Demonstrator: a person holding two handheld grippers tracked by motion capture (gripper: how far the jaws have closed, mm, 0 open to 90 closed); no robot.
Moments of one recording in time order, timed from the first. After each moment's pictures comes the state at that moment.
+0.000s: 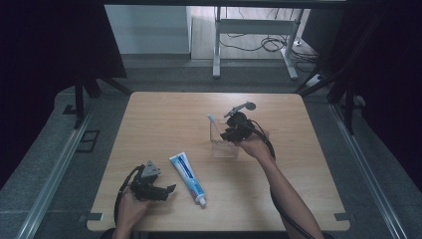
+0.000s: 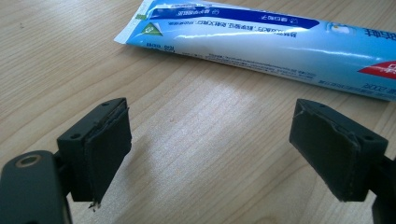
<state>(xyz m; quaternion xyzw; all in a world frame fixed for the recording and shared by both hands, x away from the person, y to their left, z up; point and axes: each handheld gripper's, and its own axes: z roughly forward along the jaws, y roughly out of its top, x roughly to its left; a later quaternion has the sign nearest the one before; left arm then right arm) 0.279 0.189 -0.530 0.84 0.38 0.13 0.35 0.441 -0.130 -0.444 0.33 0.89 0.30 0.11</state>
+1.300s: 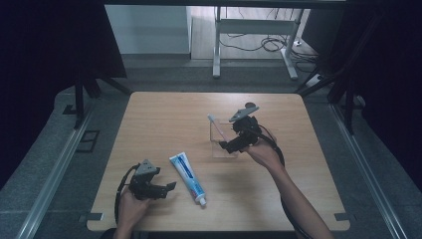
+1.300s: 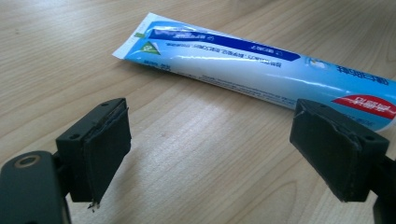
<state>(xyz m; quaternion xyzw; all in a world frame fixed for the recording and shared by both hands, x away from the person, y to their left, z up) 0.281 0.194 -0.529 0.82 0.40 0.10 0.41 0.405 -0.144 -0.419 0.29 0.88 0.35 0.15</state>
